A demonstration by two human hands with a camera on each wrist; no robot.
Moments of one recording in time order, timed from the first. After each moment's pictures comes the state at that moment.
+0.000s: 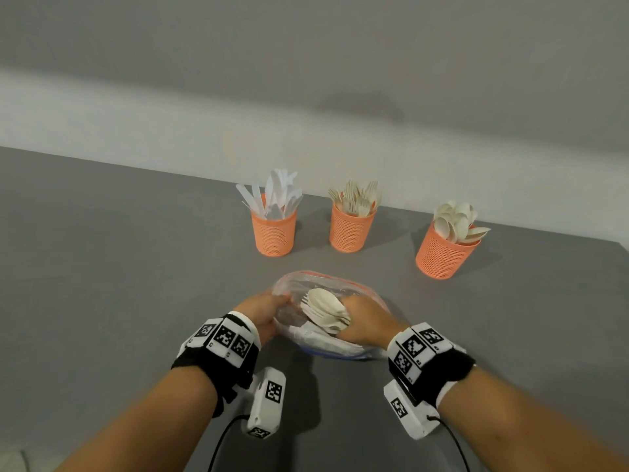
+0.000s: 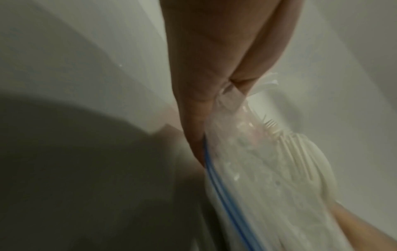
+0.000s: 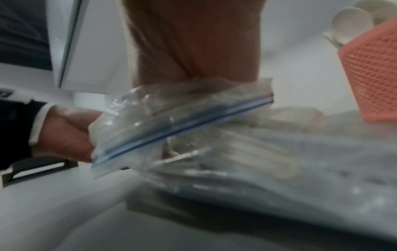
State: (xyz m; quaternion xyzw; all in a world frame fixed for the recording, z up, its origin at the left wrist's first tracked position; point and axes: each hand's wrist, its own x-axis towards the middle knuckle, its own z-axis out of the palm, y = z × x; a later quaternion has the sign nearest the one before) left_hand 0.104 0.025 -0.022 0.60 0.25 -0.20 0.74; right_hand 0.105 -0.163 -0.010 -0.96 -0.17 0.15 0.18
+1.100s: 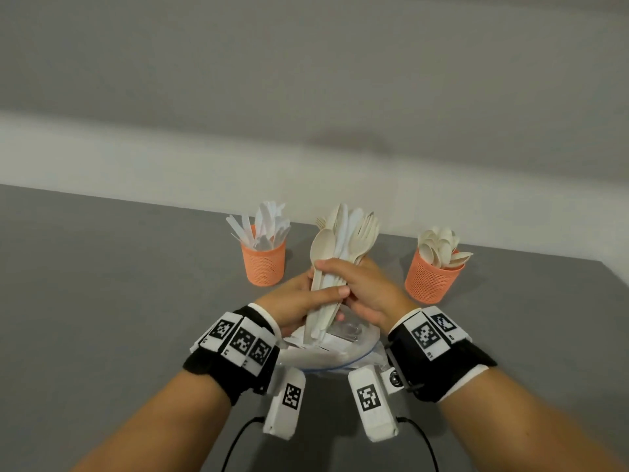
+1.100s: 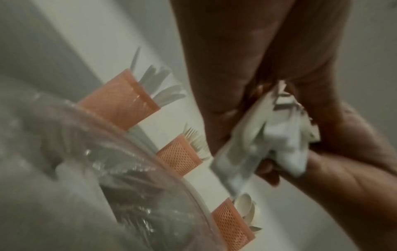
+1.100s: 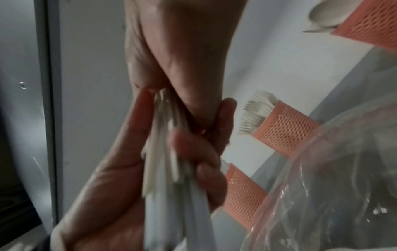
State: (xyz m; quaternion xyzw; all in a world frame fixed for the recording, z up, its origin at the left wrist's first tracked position) left_hand 0.106 -0.022 0.074 0.63 -0.11 -0.25 0.73; right_hand 0.118 -0.145 0.093 -0.62 -0.03 0.15 0.77
